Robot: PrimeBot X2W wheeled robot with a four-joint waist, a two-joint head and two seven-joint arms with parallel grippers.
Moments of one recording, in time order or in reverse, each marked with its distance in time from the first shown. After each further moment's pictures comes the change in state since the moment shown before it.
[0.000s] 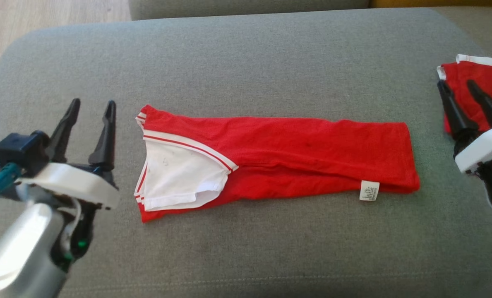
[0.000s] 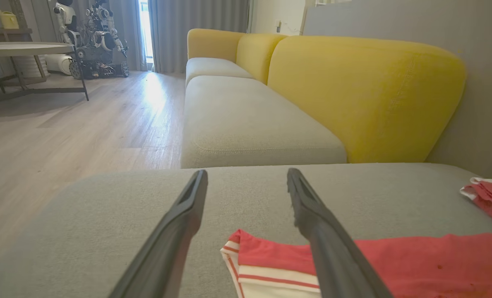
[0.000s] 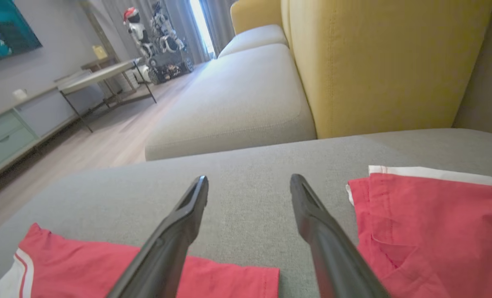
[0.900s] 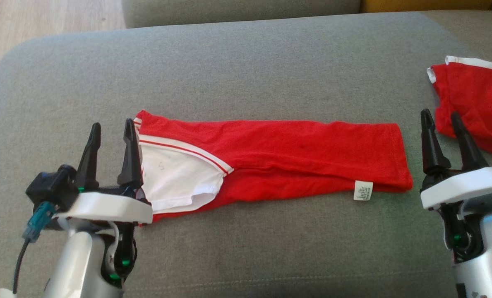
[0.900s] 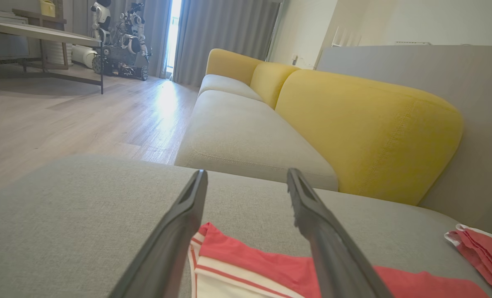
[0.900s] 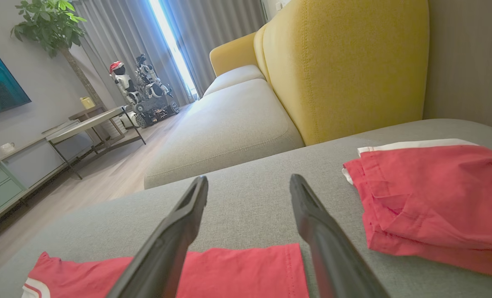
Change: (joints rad) left arm 0.185 -0.431 0.353 0.023 0.327 -0.130 -0.002; right arm 0.236 0.346 -0.293 -0.200 -0.311 0.000 -0.054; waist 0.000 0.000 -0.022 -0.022
